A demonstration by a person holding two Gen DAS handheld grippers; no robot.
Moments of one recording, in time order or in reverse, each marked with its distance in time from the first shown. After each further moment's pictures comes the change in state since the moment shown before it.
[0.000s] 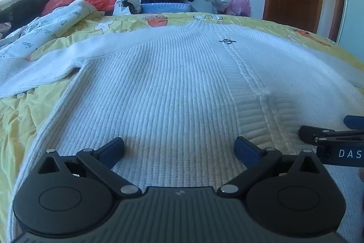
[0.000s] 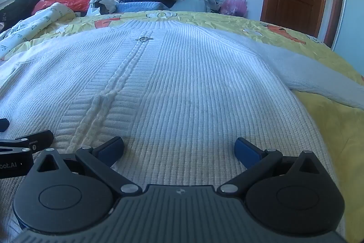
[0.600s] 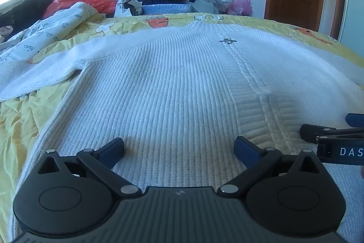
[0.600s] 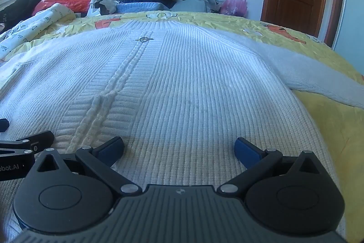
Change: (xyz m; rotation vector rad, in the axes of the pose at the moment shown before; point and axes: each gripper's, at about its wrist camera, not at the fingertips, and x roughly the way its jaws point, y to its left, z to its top) left arm -0.008 0.001 0.002 0.016 0.001 0.015; right arm 0.000 -0.001 0.000 0.006 -0.002 0.005
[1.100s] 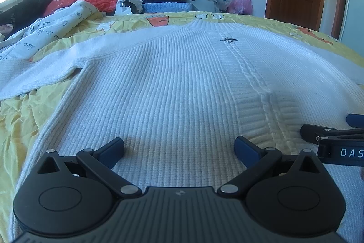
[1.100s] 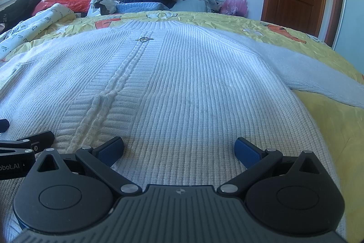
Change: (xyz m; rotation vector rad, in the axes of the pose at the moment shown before) left arm 0.006 -0.003 0.000 -0.003 0.010 0.009; right arm 0.000 0.000 0.000 0.001 -0.001 0.001
